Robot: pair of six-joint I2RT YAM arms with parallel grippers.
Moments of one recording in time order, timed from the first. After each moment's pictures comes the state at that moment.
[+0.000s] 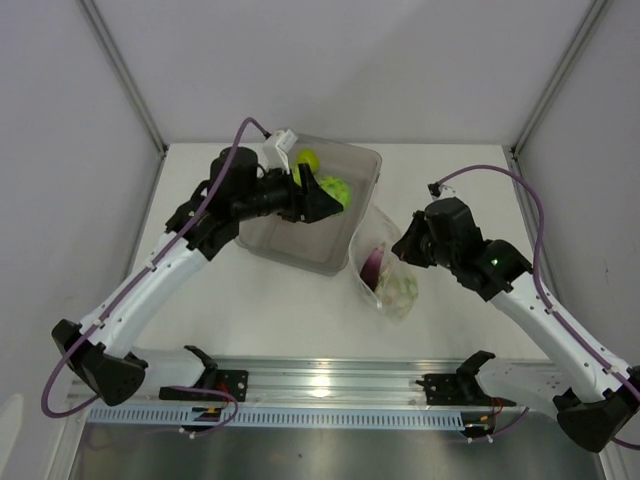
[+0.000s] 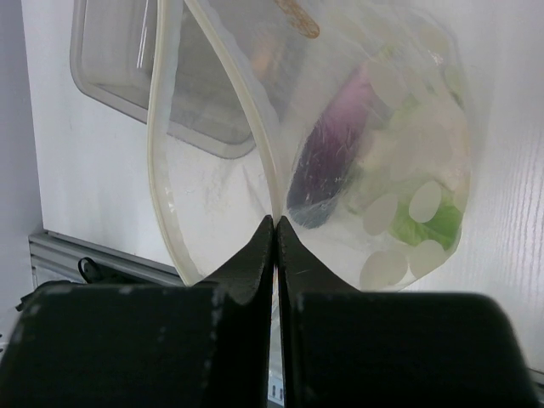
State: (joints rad) left arm -0.59 1.27 1.40 -0.48 0.34 -0.54; right arm 0.64 1.03 1.14 -0.76 0.11 0.73
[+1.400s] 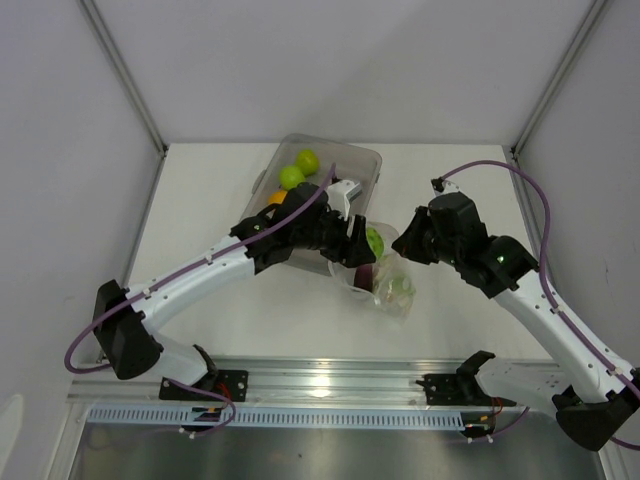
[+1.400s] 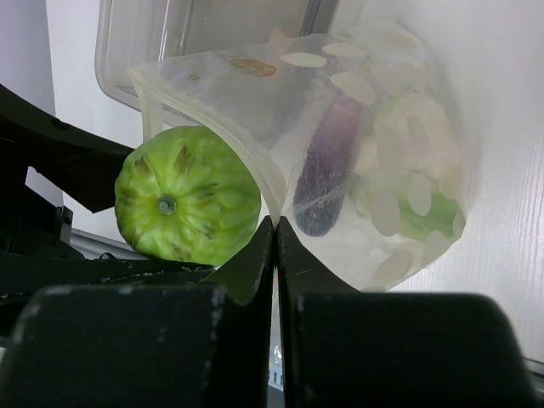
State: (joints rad) left arm -0.86 1.43 1.29 -0.41 0.27 -0.42; right arm 0.64 1.05 1.21 -0.80 0.10 0.76
